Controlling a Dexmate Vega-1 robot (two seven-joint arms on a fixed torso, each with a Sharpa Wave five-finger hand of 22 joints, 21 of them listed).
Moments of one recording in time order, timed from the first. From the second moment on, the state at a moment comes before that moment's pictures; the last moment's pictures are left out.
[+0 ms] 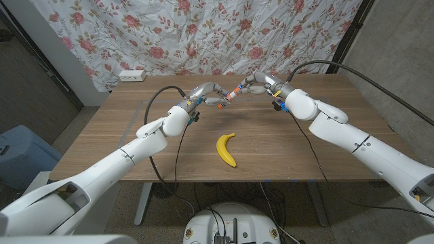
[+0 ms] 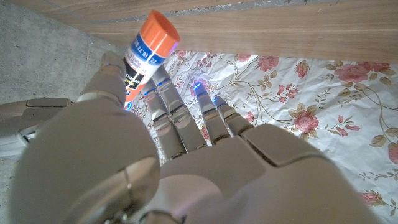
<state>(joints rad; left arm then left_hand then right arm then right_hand) 0.70 0.65 0.66 -1.66 0.35 -0.04 0.21 0.84 0.00 0.36 -0.17 0.17 1.04 -0.16 0.19 0.18 1.13 -0.22 0.18 0.19 0.53 -0.05 0.18 0.17 0.19 -0.04 0.18 0.17 -0.68 -0.77 -0.62 -1.89 -0.23 -0.20 0.03 0.88 0.03 0.25 -0.14 0.24 0.91 -0.22 0.38 0.19 1.05 -0.22 0.19 0.20 0.46 -0.04 0.34 0.23 0.37 0.00 0.19 0.16</state>
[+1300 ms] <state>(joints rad) 0.70 0.65 0.65 -1.67 0.35 -0.03 0.21 0.84 0.00 0.36 -0.17 0.17 1.04 -0.16 0.19 0.18 1.13 -0.22 0.19 0.19 0.53 -0.05 0.18 0.17 0.19 -0.04 0.18 0.17 -0.69 -0.78 -0.61 -1.91 -0.23 -0.22 0.03 0.88 0.03 0.24 -0.14 0.24 0.91 -0.22 0.38 0.19 1.05 -0.22 0.19 0.20 0.46 -0.04 0.34 0.23 0.37 0.00 0.19 0.16</state>
